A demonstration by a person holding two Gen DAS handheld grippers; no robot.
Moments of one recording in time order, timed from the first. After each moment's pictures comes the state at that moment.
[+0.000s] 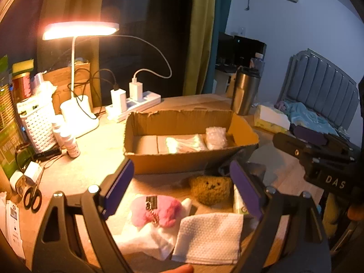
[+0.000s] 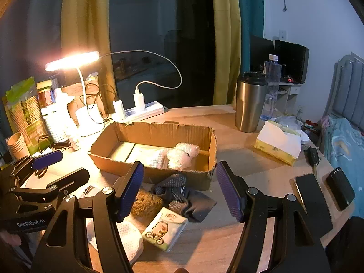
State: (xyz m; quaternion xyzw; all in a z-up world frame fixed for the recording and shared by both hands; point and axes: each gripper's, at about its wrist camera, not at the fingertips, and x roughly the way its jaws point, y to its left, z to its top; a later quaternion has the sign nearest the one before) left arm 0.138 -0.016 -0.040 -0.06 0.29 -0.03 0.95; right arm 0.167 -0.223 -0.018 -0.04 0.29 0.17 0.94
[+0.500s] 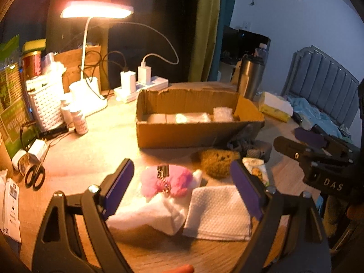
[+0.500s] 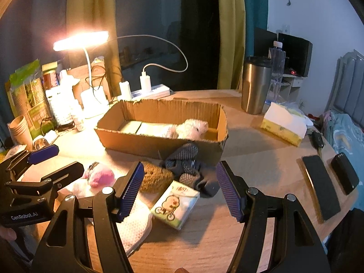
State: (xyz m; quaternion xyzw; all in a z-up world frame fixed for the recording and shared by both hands) left arm 0.109 -0.002 -0.069 -0.06 0.32 -0.02 0.95; right arm 0.144 -0.210 -0.048 -0.05 0.32 0.17 0.93
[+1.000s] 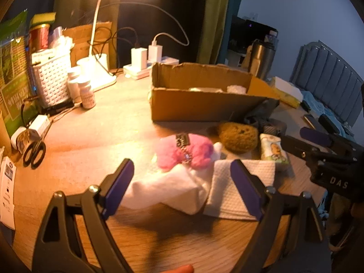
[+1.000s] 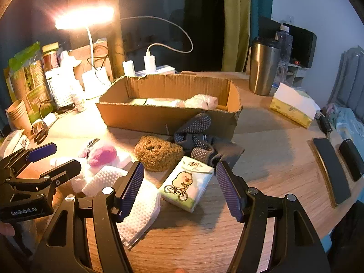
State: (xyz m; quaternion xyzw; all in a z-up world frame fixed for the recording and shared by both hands) left arm 0.103 0.019 -0.107 -0.07 0.35 0.00 0.93; right arm 0.137 -0.195 -0.080 -0.06 0.35 0.18 0.92
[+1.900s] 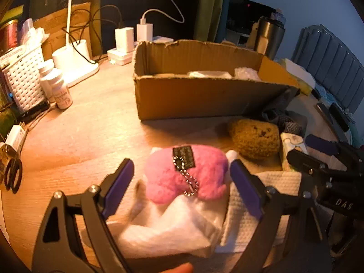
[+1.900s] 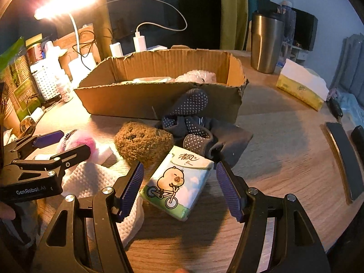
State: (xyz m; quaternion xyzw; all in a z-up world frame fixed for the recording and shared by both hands) left arm 0.170 0.012 -0.134 -0.05 0.41 -0.03 0.91; right arm 0.170 -0.199 -0.114 -0.05 0.41 0.17 0.90
